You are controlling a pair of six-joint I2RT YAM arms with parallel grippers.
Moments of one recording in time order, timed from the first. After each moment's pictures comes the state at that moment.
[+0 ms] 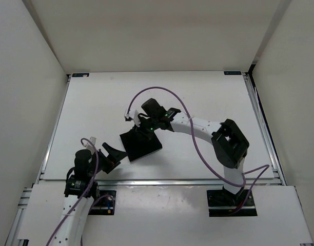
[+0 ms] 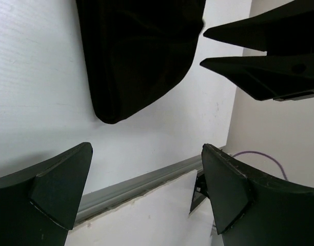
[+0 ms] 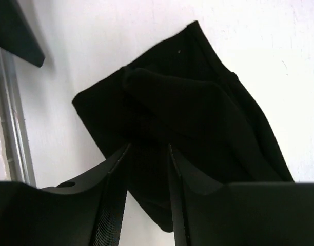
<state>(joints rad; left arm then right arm) -0.10 0.09 0.14 -0.56 0.49 -0.99 0.90 1.91 1.46 -0.40 -0.47 -0.36</state>
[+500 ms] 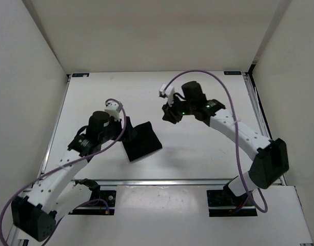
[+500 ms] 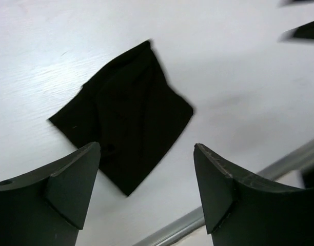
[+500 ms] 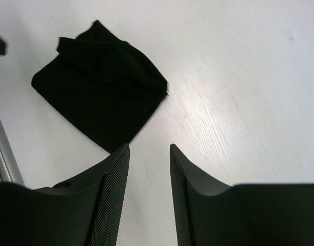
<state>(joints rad) -0.45 0.85 0.75 -0.41 0.13 -0.36 0.68 1.53 1.31 -0.44 -0.44 -0.36</state>
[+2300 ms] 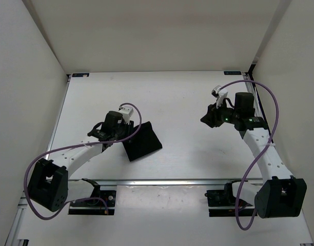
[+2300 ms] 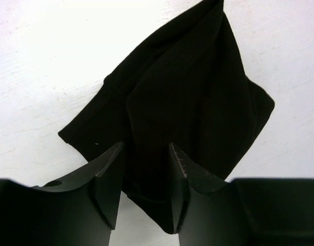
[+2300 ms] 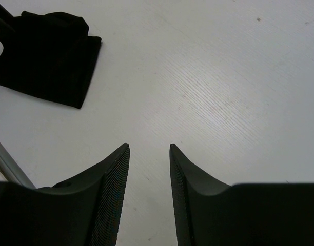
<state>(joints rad) -0.45 1.23 0.68 -0.21 0.07 -0.18 0.10 1.14 0.94 -0.46 -0.68 -0.28</state>
